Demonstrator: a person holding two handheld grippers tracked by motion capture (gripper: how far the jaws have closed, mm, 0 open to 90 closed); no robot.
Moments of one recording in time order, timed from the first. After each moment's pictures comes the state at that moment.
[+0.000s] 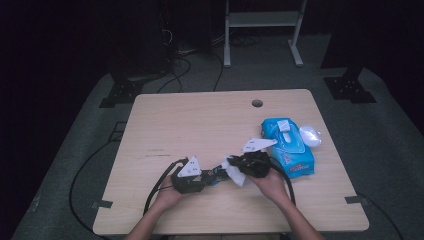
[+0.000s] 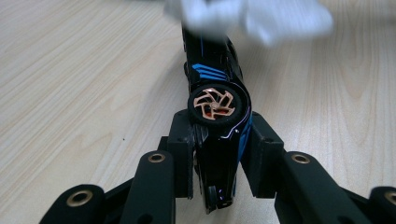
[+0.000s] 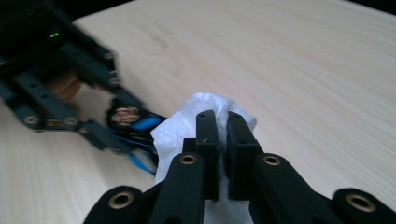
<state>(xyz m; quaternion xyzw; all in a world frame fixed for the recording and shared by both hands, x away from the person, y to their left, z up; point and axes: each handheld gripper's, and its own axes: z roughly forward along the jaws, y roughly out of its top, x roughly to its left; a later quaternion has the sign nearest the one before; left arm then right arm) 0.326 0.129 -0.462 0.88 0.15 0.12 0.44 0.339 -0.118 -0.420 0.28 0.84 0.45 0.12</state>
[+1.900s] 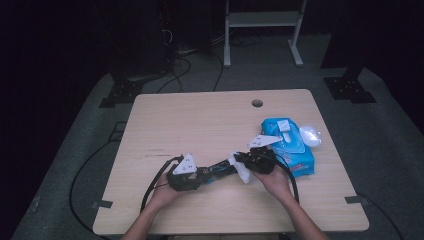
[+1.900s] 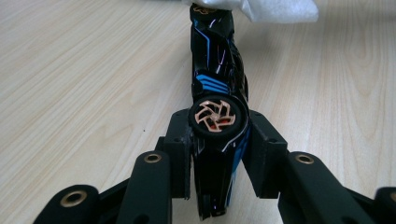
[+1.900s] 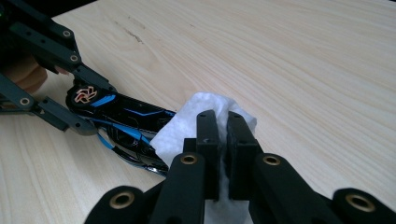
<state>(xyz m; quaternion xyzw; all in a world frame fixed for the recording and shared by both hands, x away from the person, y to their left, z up) 0.330 0.142 -0.457 0.87 0.16 0.13 0.44 0.353 -0.141 -0.426 0.33 0.82 0.45 0.13</state>
